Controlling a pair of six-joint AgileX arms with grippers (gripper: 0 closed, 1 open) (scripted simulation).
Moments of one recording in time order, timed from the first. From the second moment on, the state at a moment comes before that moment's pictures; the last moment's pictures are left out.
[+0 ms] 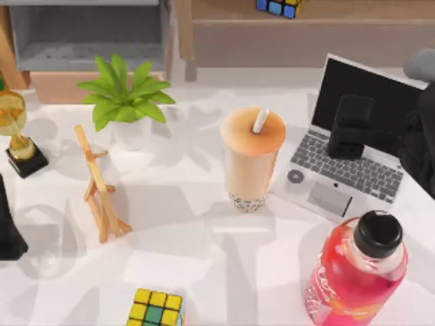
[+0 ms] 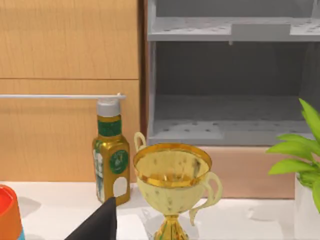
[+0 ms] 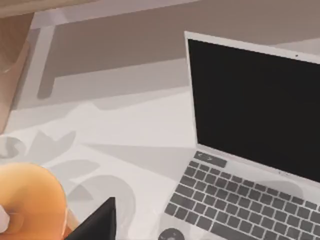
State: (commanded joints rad) left arm 0.00 0.00 0.00 0.00 0.00 0.00; right arm 0.72 1.11 0.77 -0.26 0.56 0.56
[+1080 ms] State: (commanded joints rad) left arm 0.00 0.00 0.00 0.00 0.00 0.00; right arm 1.06 1.73 1.11 -0.37 0.82 0.81
